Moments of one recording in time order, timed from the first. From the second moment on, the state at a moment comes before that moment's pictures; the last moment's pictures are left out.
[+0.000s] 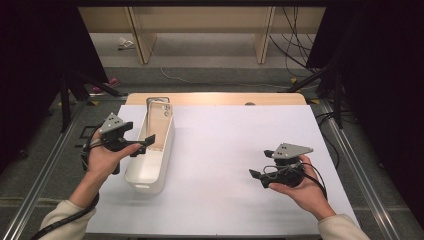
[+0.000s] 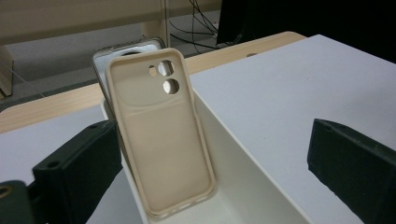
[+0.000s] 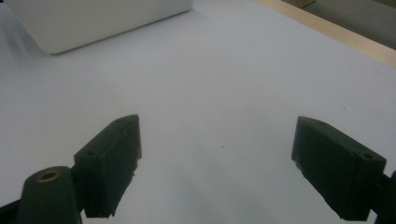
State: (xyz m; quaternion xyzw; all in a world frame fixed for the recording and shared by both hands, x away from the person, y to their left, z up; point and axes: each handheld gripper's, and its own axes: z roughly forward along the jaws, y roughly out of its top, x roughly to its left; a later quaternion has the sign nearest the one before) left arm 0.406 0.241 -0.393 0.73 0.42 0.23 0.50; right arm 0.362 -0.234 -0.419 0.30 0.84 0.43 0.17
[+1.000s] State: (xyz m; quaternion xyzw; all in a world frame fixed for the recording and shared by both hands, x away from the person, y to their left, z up) left arm 0.349 0.229 -0.410 0.74 0.36 0.24 0.52; right arm 0.357 -0.243 -0.417 0.31 0.83 0.43 0.17
